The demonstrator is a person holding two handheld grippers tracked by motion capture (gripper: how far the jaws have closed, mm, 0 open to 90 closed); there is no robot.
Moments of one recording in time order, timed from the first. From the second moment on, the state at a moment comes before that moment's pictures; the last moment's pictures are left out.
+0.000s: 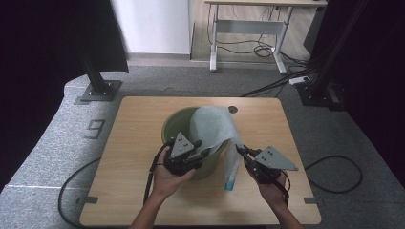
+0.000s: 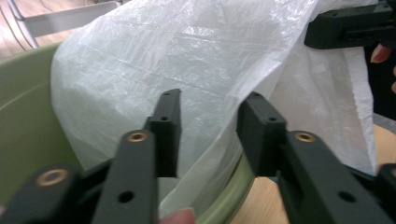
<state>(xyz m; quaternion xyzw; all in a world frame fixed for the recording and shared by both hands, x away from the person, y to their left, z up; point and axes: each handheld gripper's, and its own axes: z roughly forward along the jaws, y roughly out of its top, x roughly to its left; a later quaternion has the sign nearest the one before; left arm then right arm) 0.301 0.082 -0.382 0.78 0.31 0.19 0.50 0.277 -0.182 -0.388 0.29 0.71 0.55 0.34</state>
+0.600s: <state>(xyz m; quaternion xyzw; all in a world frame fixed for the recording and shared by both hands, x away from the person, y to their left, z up) 0.312 0.106 -0.371 0.79 0.31 0.15 0.51 0.278 -0.190 -0.399 0.29 0.72 0.55 0.32</state>
